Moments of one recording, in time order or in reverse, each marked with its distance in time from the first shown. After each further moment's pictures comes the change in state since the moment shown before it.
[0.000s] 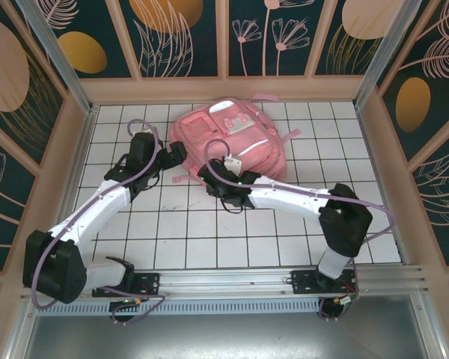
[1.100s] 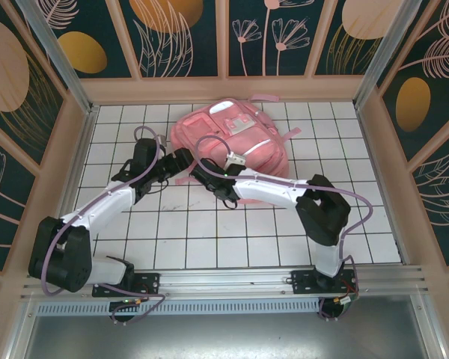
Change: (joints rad) left arm 0.018 0.096 -0.087 0.205 0.324 -0.180; right arm -0.029 0.140 0.129 -0.210 0.172 0.077
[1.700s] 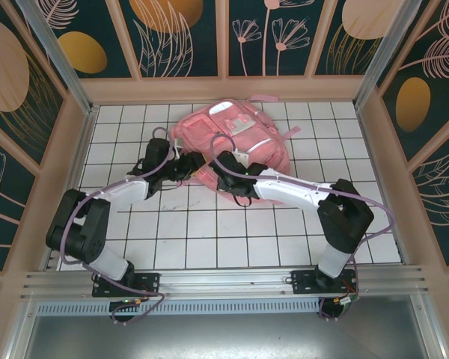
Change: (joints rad) left arm -0.035 0.226 0.007 0.266 0.294 -0.170; right arm -0.089 -0.151 -0.162 0.184 -0.241 -0.291
